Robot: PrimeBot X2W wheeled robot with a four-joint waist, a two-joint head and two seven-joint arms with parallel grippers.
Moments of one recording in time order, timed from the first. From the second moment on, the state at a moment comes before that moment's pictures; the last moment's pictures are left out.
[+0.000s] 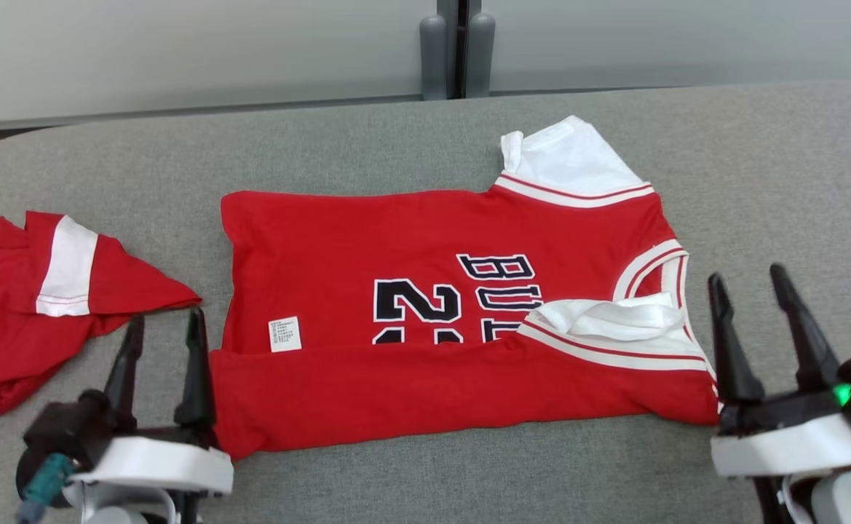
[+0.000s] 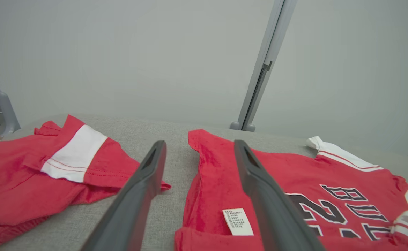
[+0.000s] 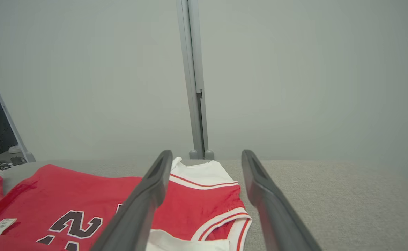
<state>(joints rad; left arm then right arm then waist) -0.08 0.16 -0.09 0.14 -0.43 0.03 -0.25 -0.12 -0.22 0.12 0.08 0.30 0.13 -0.25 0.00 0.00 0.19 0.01</state>
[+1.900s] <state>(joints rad) -0.02 0.13 -0.12 0.45 -0.54 -0.10 -0.09 -0.14 -0.16 0.22 0.62 0.47 0.13 -0.25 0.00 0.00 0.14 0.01</state>
